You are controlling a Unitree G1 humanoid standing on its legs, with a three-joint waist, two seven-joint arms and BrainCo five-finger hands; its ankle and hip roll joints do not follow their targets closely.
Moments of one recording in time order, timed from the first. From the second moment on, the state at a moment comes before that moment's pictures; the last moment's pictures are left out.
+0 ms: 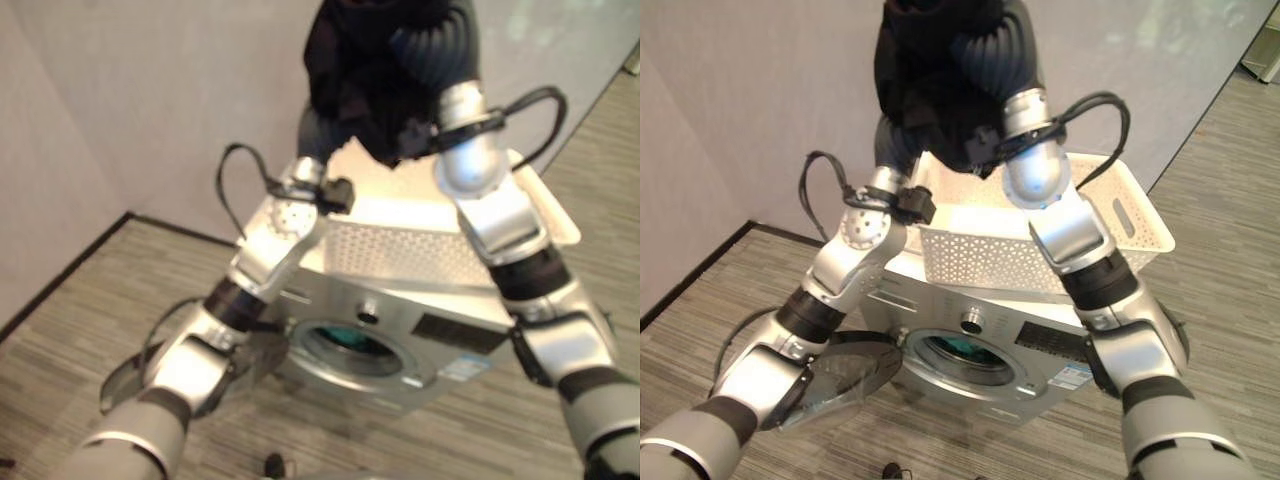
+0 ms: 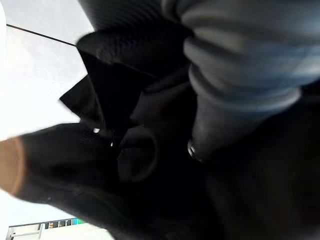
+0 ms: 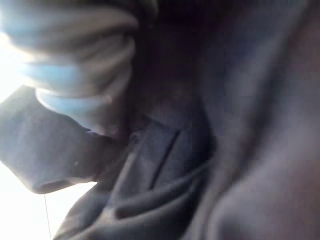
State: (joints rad) left arm -0.88 0.23 -0.45 0.14 -0.53 -0.10 0.37; right arm -1.02 -0.50 0.36 0.01 0.09 0.01 -0.34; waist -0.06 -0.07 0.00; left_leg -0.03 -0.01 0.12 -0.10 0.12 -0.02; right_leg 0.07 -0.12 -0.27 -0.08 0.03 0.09
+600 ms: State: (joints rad) left arm -0.85 0.22 -0.45 0.14 -0.47 -0.12 0.38; right arm -0.99 -0.48 0.36 0.01 0.09 0.00 -0.34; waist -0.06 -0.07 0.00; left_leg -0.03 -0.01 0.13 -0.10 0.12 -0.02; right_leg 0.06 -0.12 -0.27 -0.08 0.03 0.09
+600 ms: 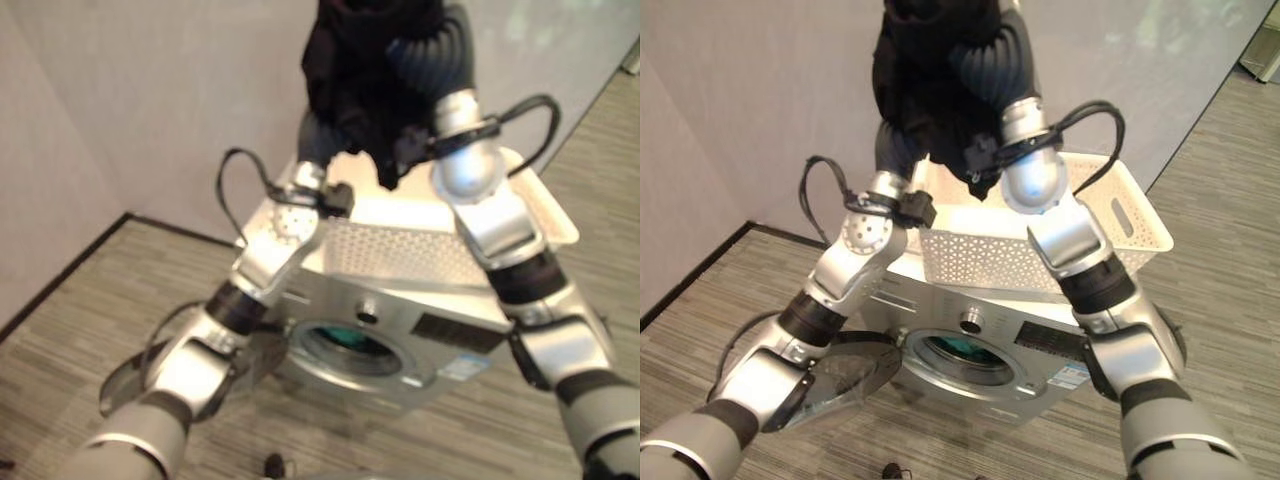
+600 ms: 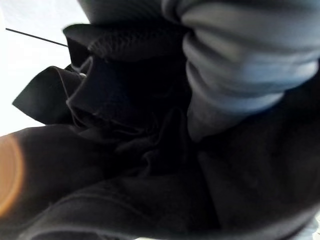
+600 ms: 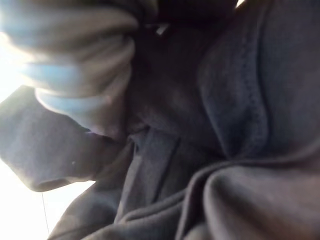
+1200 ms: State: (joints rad) left arm -0.78 0.23 -0.43 0.14 -0.43 -0.12 0.42; right arm -0.96 -0.46 0.35 0.01 0.12 -0.03 -0.38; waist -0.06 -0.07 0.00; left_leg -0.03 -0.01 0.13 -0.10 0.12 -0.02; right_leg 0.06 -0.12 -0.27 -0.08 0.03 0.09
